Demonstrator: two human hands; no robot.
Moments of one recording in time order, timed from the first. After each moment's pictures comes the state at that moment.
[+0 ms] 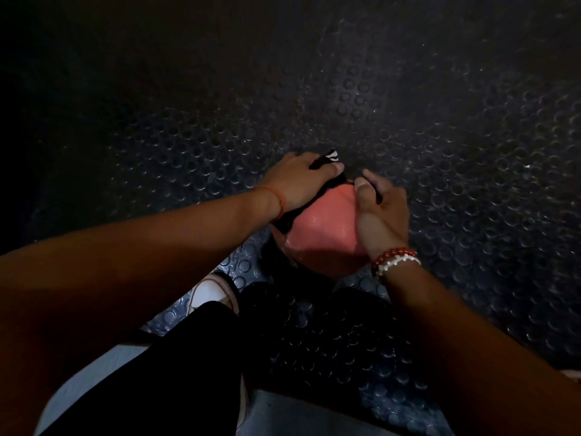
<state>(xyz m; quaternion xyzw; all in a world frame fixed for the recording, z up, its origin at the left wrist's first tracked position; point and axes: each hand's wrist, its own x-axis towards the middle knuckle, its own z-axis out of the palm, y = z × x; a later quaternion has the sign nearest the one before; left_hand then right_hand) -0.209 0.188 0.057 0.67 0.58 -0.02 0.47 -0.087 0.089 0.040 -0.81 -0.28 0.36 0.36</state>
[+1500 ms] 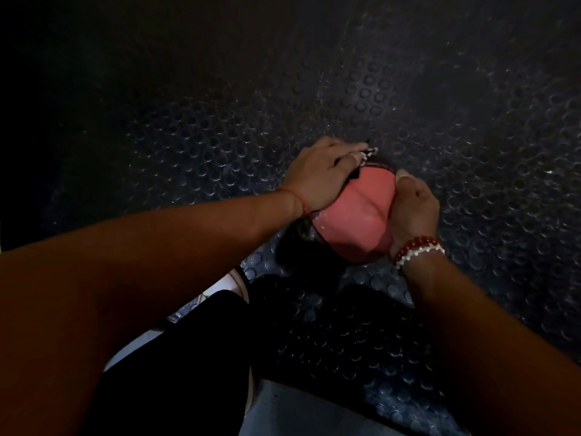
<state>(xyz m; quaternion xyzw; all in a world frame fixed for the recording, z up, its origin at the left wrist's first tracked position) -0.207 0.183 0.036 0.77 0.48 0.15 0.39 -0.075 0.100 0.026 -0.80 -0.17 0.34 0.46</state>
